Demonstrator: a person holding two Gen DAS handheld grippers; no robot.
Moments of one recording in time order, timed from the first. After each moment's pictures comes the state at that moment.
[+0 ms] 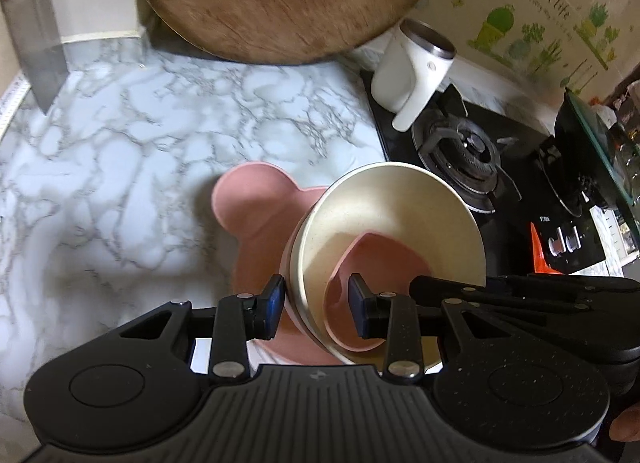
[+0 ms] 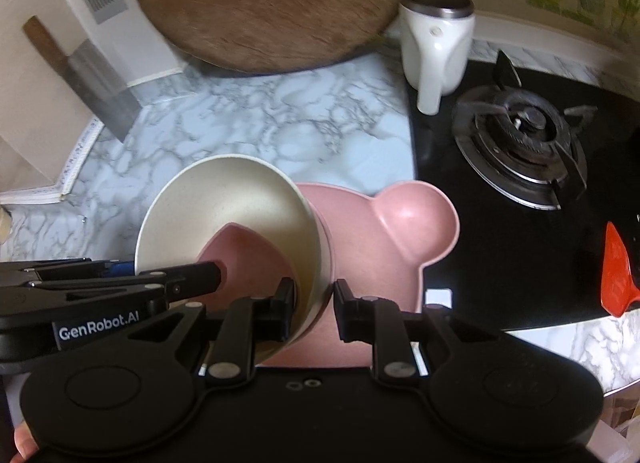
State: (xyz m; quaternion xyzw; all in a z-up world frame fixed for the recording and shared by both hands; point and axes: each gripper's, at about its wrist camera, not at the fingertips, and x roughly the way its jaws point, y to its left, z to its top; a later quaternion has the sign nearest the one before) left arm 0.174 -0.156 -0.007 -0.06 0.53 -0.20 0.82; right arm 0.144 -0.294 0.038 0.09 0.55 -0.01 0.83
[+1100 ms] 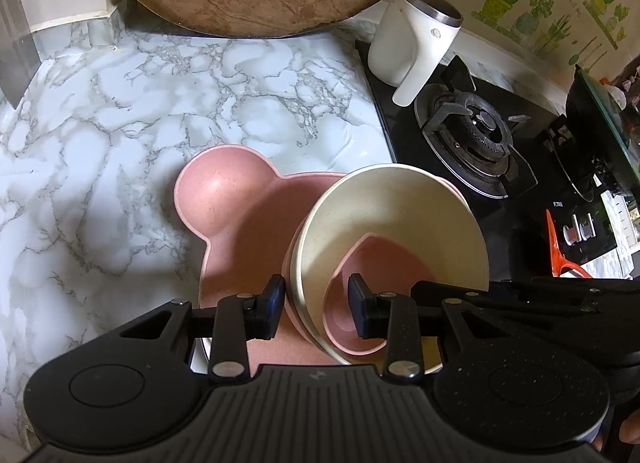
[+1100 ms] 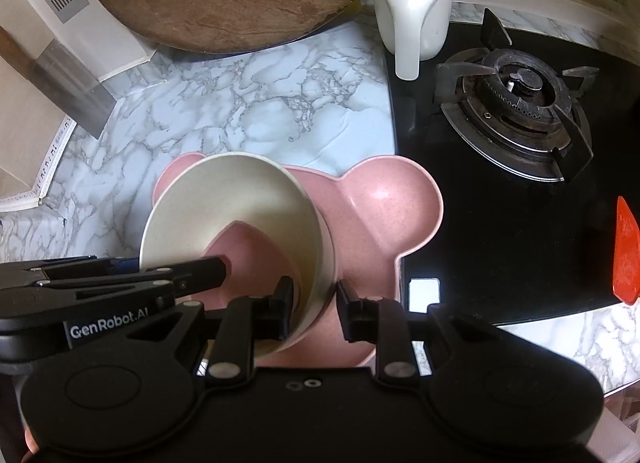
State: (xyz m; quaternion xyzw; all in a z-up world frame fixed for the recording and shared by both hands) left arm 0.194 -0.181 -0.036 -0.04 0.56 -0.20 0.80; right arm 0.154 -0.316 0.014 0.11 0.57 -0.01 0.81
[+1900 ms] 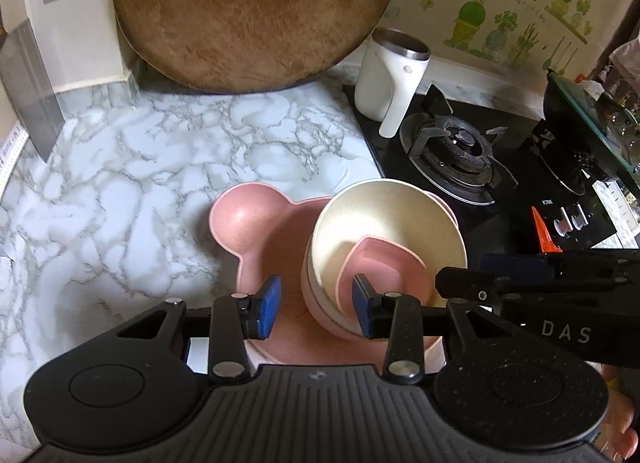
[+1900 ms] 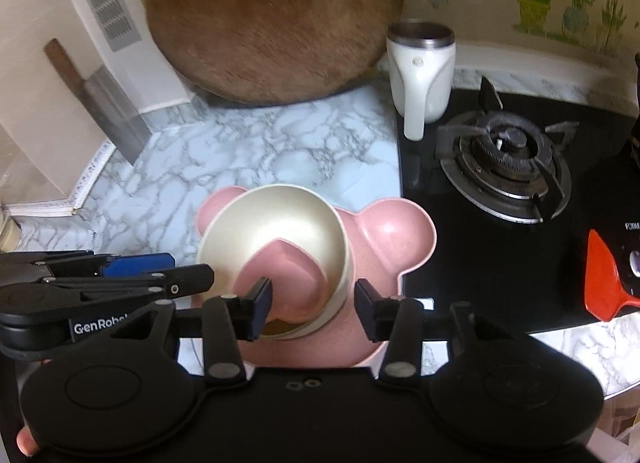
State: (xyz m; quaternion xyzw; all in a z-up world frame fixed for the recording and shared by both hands) left arm 0.151 -0.158 0.002 0.00 0.48 -0.21 0.85; right arm 0.109 -0.298 0.061 0.07 0.48 0.01 0.87
